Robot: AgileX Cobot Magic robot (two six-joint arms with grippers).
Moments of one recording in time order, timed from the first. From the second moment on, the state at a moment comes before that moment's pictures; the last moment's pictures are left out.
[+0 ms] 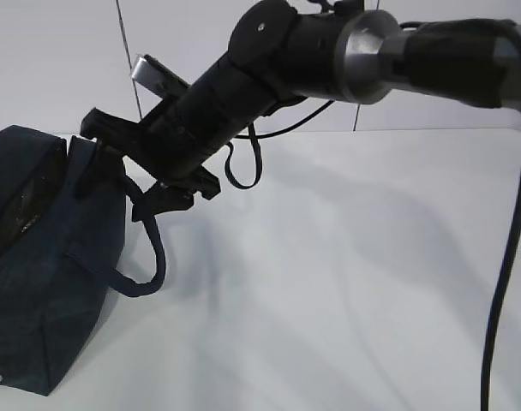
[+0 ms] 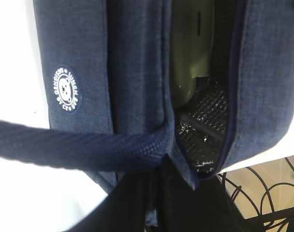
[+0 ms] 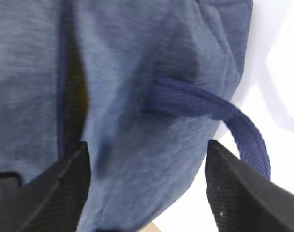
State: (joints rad) left arm 0.08 1.29 -0.93 -0.39 1.16 0.21; right arm 0.60 2.22 -1.89 0.85 0.93 -0.02
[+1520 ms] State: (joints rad) left arm -0.01 1.29 -0.93 -0.61 1.20 0.25; right arm 0.60 2.30 -2.16 0.54 1.24 0.06
